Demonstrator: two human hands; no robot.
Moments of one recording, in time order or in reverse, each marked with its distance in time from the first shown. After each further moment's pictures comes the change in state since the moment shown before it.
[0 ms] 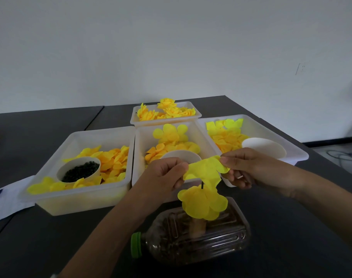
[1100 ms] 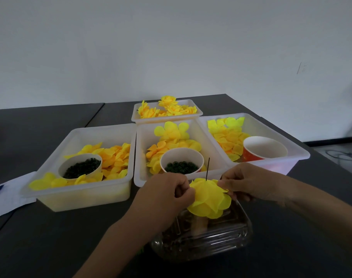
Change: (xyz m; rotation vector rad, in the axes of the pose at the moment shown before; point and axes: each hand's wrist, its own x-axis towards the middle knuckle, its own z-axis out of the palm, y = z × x) left_hand -0.021 -0.020 0.008 0.581 0.005 0.090; right_hand -0.002 0.022 0.013 -0.286 -0.026 0.111
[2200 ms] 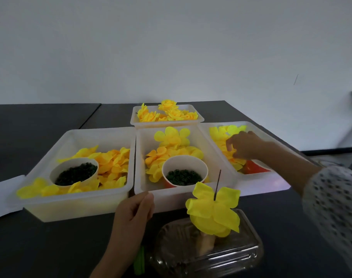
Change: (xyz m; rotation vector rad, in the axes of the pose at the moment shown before) left_hand -0.021 -0.076 0.029 -0.497 0.456 -0.129; right_hand 0.122 0.036 -0.094 -1.149 0.228 0.224
